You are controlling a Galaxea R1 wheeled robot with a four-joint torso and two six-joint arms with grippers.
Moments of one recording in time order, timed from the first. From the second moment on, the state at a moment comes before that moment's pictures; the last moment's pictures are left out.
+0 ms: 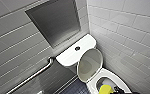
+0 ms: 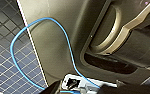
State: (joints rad) left arm 1.46 3.16 -2.77 0.10 0.05 0.00; right arm -0.67 2.26 -1.45 -0.37 -0.22 0.75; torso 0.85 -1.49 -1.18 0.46
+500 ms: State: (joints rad) left arm 1.46 3.16 -2.77 0.10 0.05 0.00; right arm -0.52 2.45 -1.66 -0.37 -0.37 0.76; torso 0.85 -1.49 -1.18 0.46
